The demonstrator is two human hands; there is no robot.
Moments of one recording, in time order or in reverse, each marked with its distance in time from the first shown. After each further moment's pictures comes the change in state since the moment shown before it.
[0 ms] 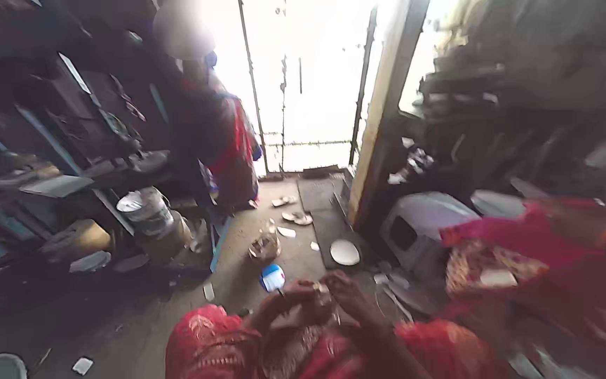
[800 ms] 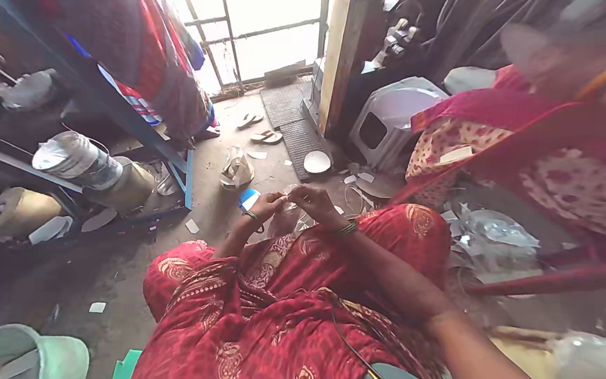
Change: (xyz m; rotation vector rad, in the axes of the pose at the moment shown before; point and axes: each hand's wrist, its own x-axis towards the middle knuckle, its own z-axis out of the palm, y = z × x) left_hand -0.001 0.014 -0.001 0.203 0.174 -0.011; right_hand -0.001 -0.011 0.016 0.082 0.165 -0.202
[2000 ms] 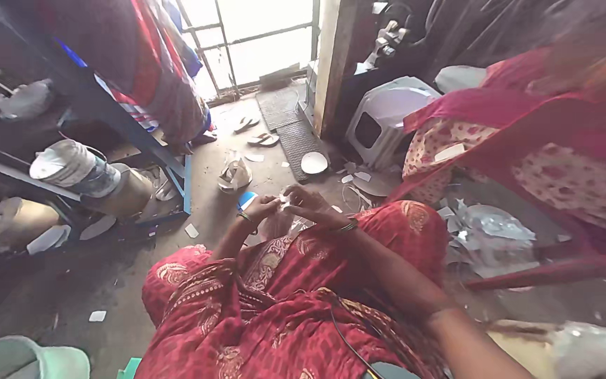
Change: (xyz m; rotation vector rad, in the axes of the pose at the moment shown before) left_hand -0.003 -0.002 -0.007 -0.152 0.007 -0.042; right_hand 0.002 0.000 -0.008 0.076 -0.229 0.112
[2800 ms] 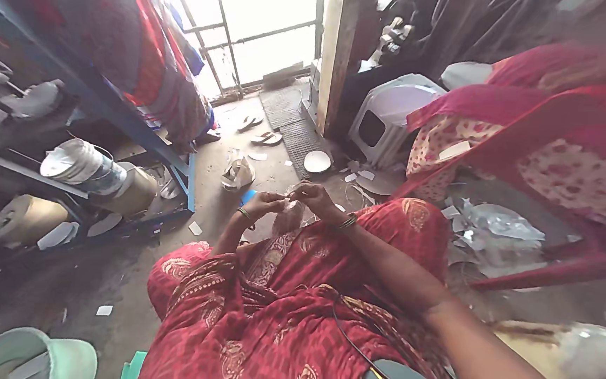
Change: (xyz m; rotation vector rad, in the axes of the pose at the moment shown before) left_hand -0.003 0.004 -0.012 0.033 -0.165 0.076; right_hand -0.001 0.010 0.005 0.325 0.179 -0.013
